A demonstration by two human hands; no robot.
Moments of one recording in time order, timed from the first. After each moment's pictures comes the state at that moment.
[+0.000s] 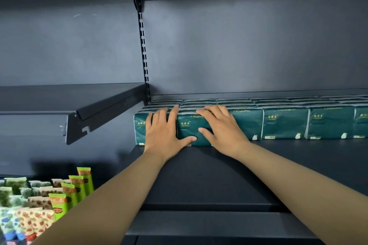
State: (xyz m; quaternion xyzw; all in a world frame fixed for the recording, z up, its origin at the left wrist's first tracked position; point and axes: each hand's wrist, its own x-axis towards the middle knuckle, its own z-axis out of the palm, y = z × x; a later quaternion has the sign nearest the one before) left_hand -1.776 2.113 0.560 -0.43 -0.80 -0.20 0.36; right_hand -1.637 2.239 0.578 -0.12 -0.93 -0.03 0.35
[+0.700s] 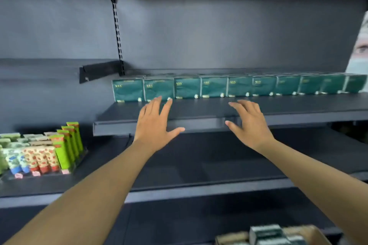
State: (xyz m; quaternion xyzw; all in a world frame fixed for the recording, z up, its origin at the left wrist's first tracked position) left_hand -1.570 1.997 0.529 -0.51 -0.78 -0.19 0.31; right_hand -1.346 2.163 0.534 -0.29 -0.88 -0.02 0.37
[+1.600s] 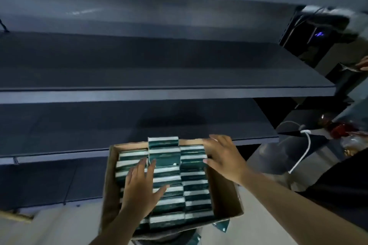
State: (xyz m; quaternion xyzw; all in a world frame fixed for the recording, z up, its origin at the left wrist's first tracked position) left_hand -1.203 2.099 0.144 -0.49 -0.87 -0.07 -0.07; right_hand -1.017 2.299 0.223 -0.29 -0.94 0.15 0.07
